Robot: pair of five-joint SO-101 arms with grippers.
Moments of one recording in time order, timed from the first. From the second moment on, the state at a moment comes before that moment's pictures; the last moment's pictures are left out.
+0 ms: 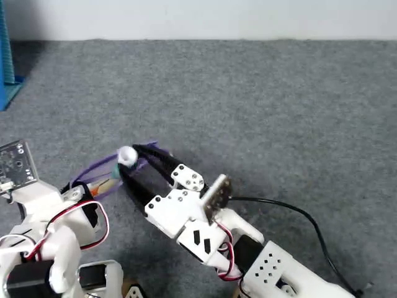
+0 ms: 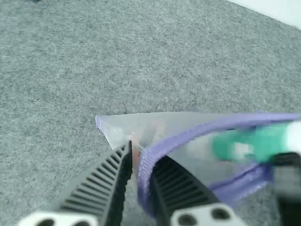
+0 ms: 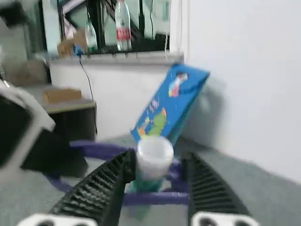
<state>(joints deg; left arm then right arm) -13.7 -71.6 31.0 98.0 19.4 -54.9 -61.5 73.5 -9.5 -4.3</state>
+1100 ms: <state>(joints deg) -13.7 -71.7 31.0 98.5 19.4 -42.5 -59.5 65.5 23.4 -9.5</state>
